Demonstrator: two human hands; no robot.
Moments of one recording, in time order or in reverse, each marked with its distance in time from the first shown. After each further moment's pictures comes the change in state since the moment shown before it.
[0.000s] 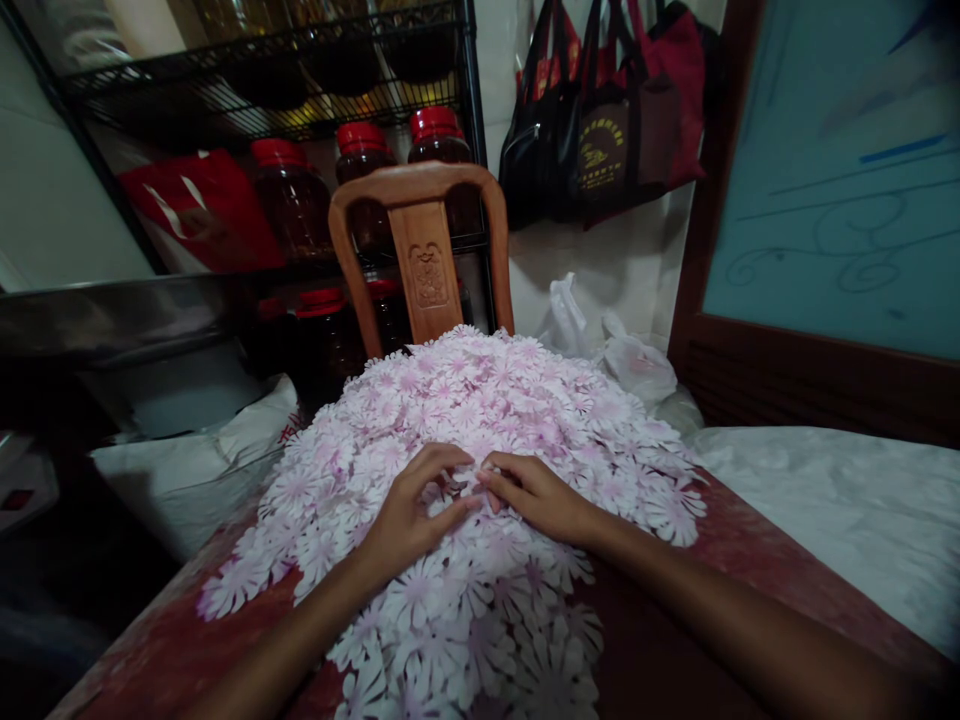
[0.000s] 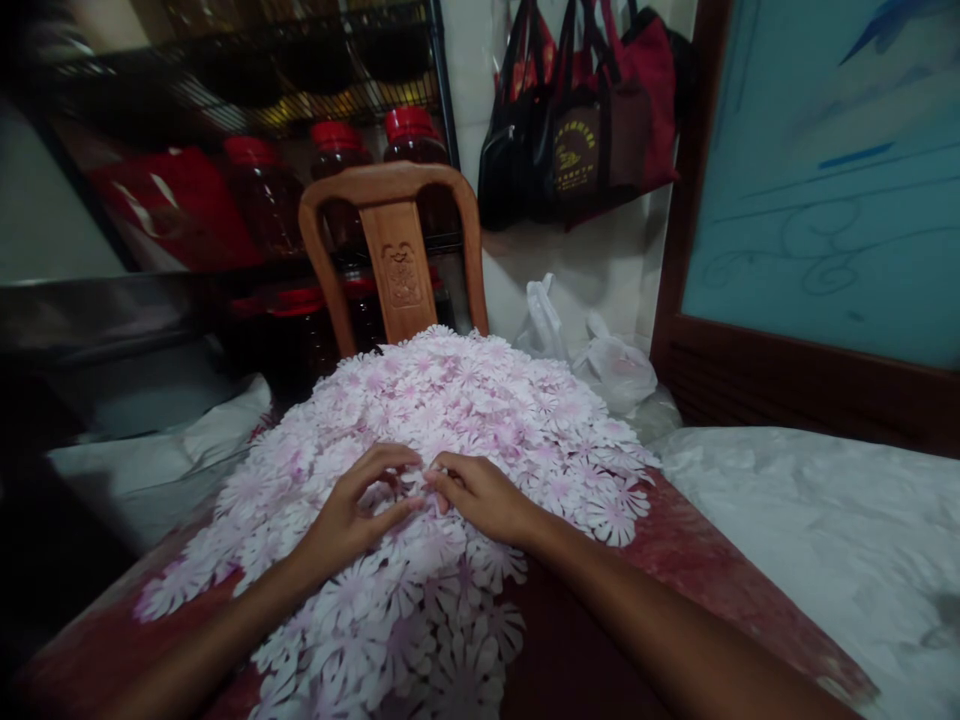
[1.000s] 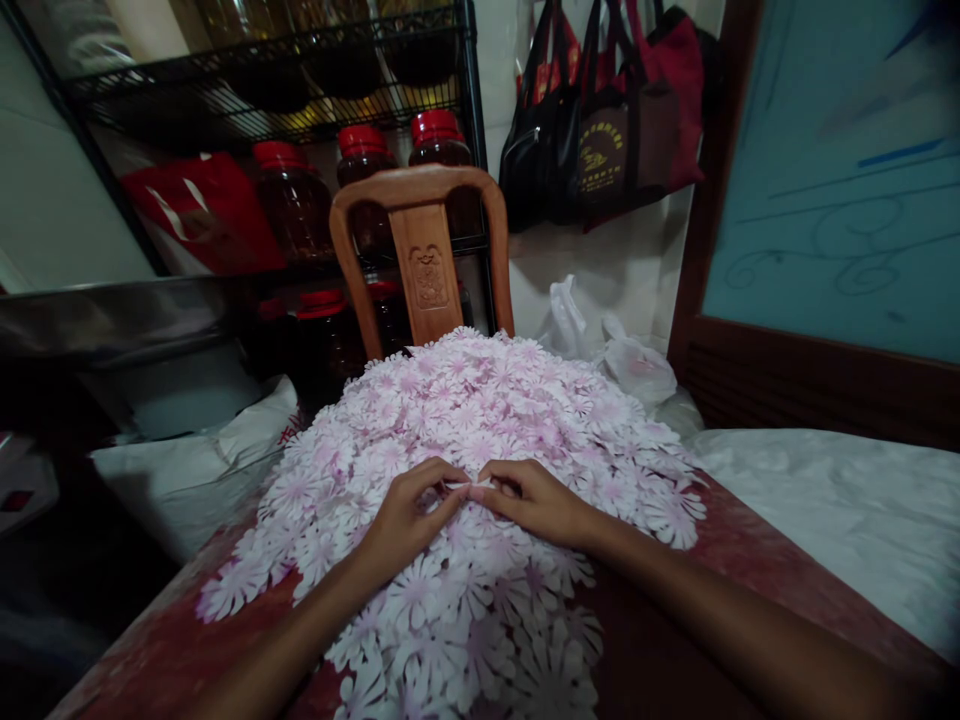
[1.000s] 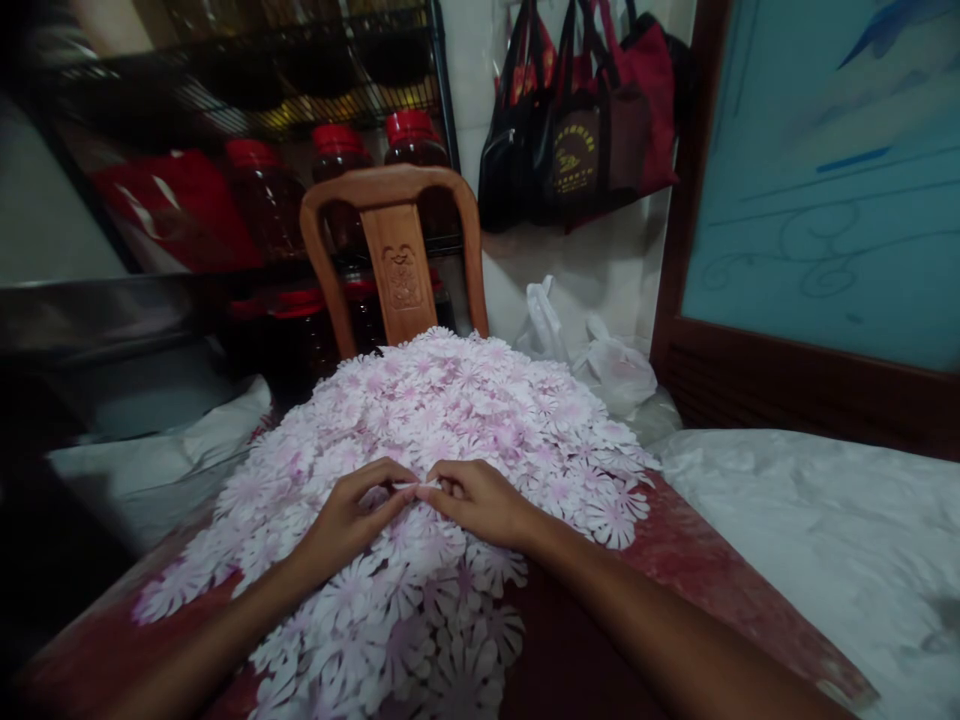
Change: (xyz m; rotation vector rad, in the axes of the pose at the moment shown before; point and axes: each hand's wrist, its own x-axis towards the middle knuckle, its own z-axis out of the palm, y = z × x) left_hand -0.001 -0.002 -0.001 0.065 -0.034 -0.073; right_hand 0.000 0.001 0.001 -0.002 -0.015 0.037
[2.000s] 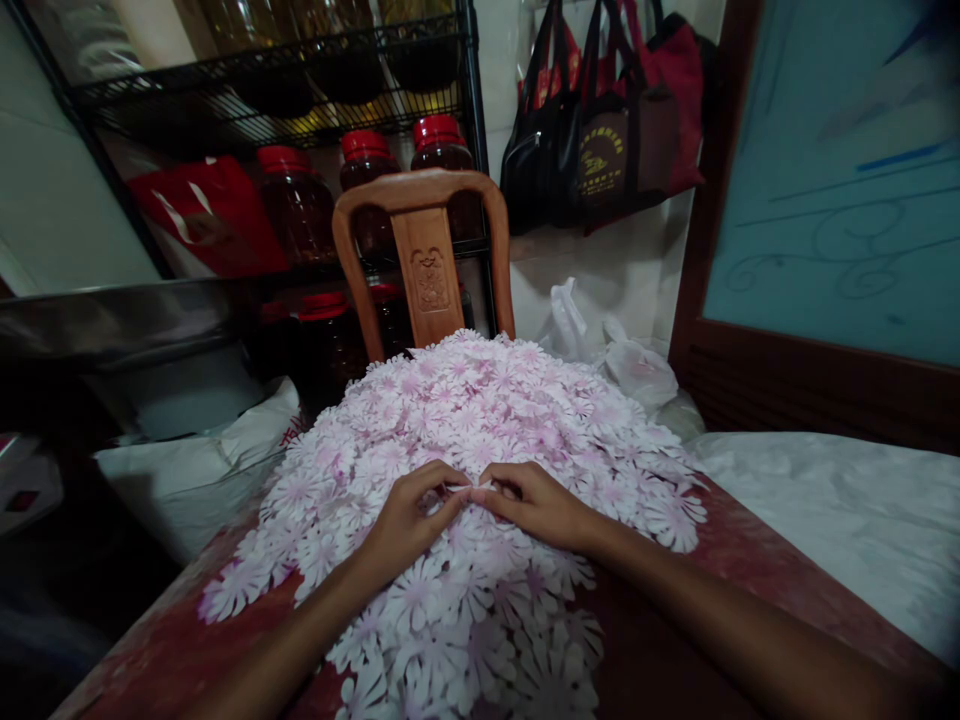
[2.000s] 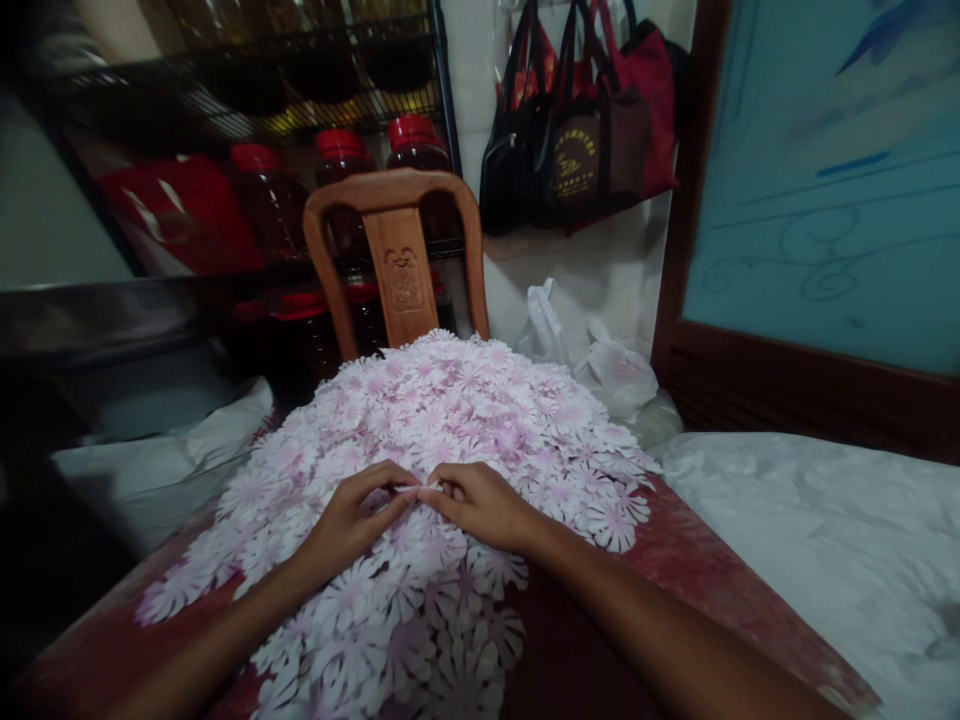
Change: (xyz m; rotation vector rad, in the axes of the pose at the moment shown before) left_hand 0.001 0.000 0.000 -0.015 0.005 -0.013; right_hand 0.000 -0.001 -0.001 0.000 -0.010 0.000
